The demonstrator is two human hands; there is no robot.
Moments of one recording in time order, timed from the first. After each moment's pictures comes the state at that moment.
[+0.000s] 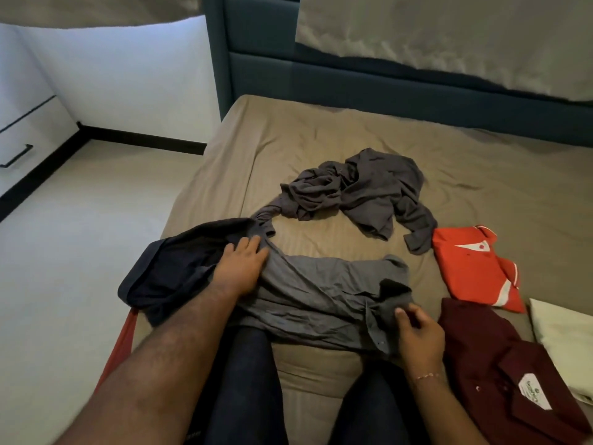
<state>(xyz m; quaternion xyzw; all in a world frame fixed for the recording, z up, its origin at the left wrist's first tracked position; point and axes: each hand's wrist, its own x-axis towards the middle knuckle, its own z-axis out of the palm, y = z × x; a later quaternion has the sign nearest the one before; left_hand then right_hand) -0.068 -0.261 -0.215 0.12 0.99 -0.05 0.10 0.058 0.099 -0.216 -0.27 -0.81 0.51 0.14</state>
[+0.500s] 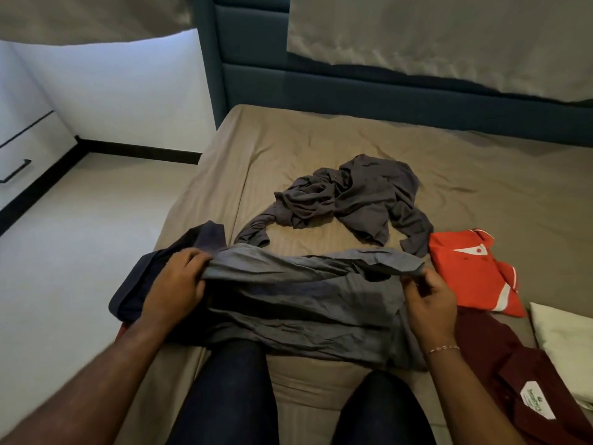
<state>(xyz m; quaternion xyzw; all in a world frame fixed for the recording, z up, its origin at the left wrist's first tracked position) -0.024 -0.353 -0.206 0.09 0.97 0.17 -0.15 0.004 0.118 -0.161 -0.06 -0.82 0.53 0.21</state>
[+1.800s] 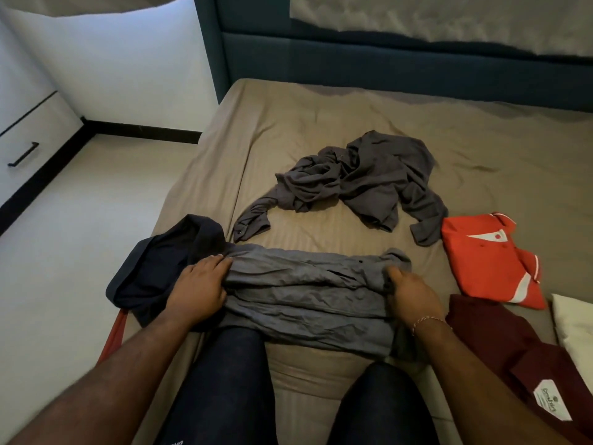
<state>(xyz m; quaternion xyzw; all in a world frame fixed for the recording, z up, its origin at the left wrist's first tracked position) -0.022 -0.309 -0.237 0.05 0.99 0.06 0.08 -0.041 0.148 -0.226 0.01 -0.99 0.07 -0.13</state>
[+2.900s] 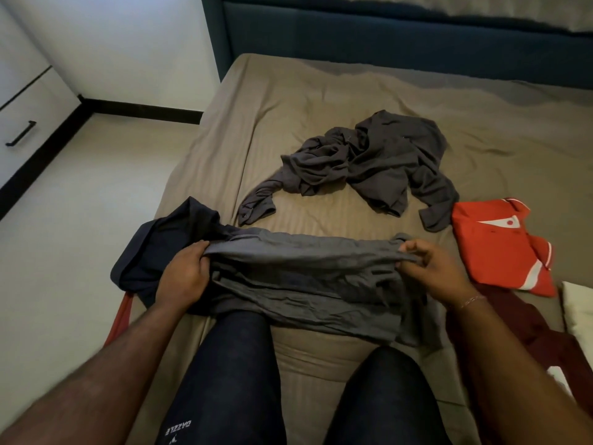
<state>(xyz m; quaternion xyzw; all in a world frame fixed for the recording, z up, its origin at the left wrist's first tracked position) -0.011 -0.333 -0.244 -0.10 0.96 0.25 0.01 -0.049 0.163 -0.189 0.01 -0.84 0.52 -0.12</state>
